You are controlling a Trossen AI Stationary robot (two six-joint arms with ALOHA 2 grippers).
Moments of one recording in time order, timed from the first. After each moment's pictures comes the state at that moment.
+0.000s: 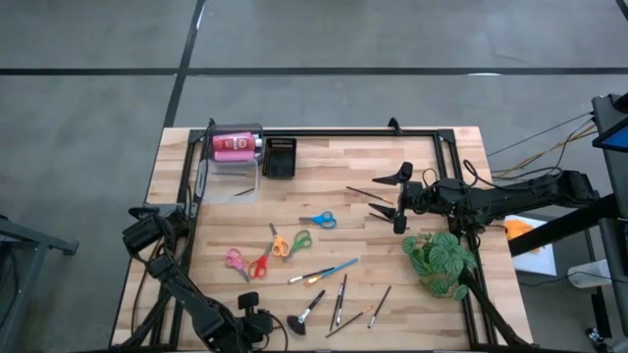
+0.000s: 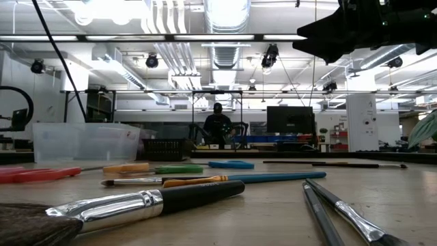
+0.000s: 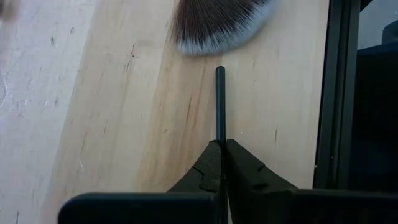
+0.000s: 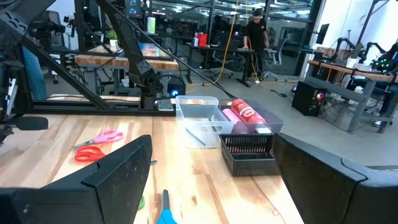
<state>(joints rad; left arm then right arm) -0.94 2.03 1.24 -0.51 -0.34 -1.08 0.02 0.84 0.28 0.55 0.21 -0.07</state>
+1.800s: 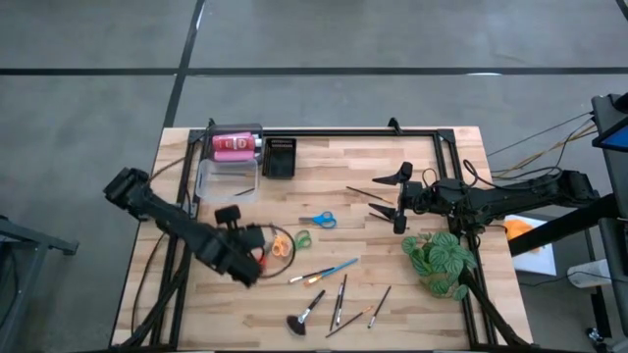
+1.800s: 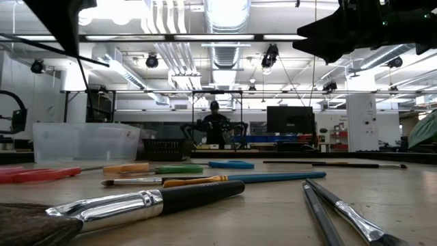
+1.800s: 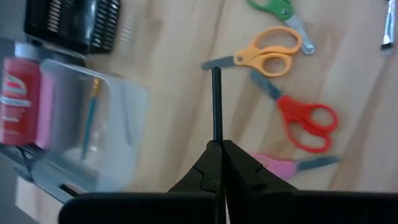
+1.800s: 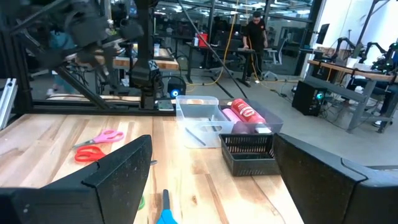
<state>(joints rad) -0.53 1.58 1.38 -1.49 -0.41 -0.80 0.02 0.84 0.28 0.55 0.21 -0.07</state>
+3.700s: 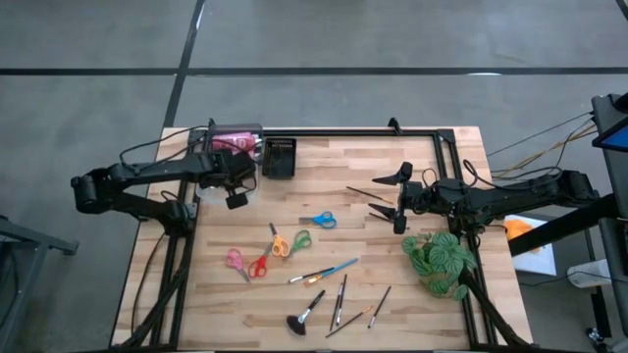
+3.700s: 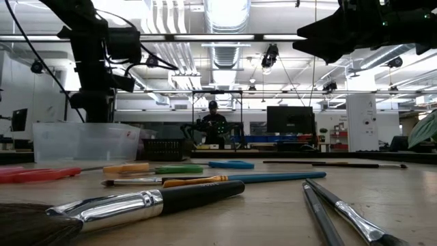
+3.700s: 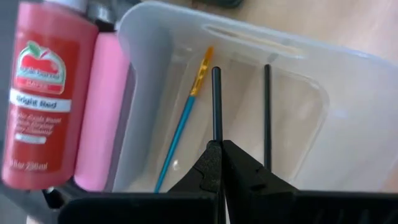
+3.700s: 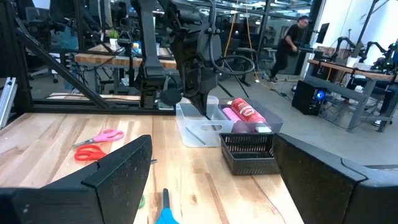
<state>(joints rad) 0.44 1.22 0.72 -0.83 -0.33 0.17 0.02 0.84 0.28 0.55 0.21 -0.07</state>
